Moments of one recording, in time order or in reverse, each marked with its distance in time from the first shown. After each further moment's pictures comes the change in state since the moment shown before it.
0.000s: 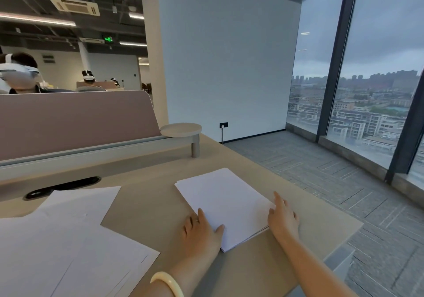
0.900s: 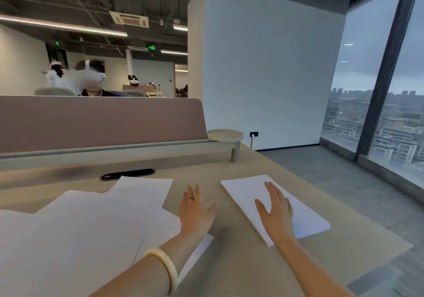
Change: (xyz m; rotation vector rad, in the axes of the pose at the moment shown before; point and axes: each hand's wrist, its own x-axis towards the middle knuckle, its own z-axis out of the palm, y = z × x) left_hand -0.014 -0.091 -0.113 -0.116 0.170 0.009; right_hand -0.092 -0.121 0.007 0.183 0.026 -0.412
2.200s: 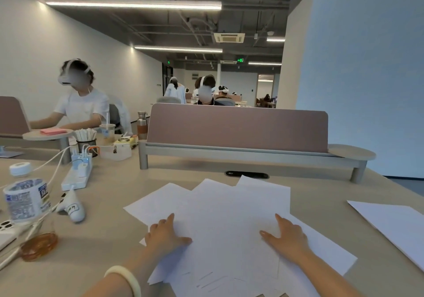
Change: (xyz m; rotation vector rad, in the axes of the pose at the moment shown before) left_hand -0.123 -0.326 -0.225 0.181 -0.023 -0.531; right_hand -0.100 -0.217 0.166 -0.238 -0.666 -0.116
